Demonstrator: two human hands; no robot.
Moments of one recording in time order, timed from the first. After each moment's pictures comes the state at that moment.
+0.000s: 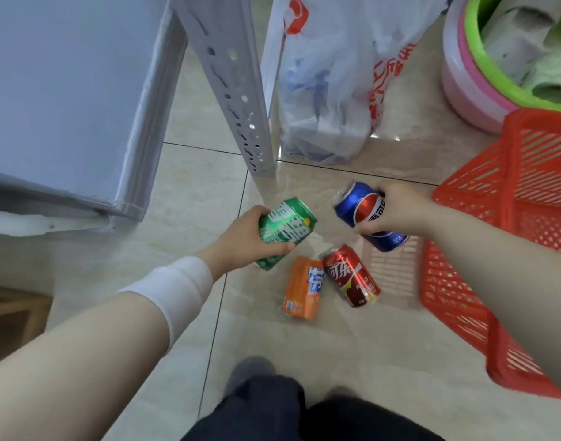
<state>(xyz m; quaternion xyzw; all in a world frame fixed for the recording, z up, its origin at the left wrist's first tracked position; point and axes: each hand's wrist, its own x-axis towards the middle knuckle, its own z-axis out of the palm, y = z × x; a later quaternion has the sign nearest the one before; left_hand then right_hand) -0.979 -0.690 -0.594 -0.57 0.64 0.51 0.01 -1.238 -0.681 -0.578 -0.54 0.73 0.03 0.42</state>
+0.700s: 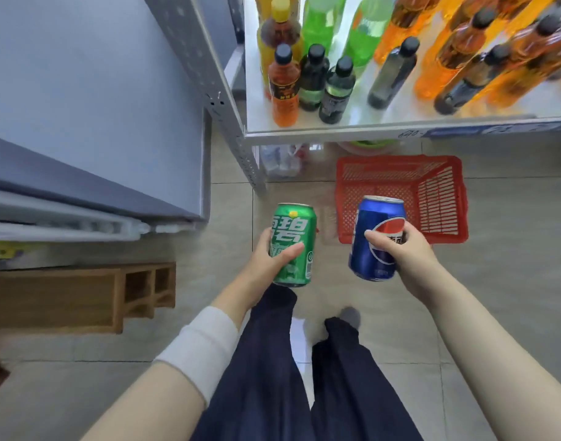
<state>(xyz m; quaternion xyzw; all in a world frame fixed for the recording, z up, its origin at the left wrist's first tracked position) -0.988 -0.518 -0.017 -0.52 0.38 0.76 -0.12 -1.207 -0.444 0.004 -0.14 0.71 -0.41 0.56</state>
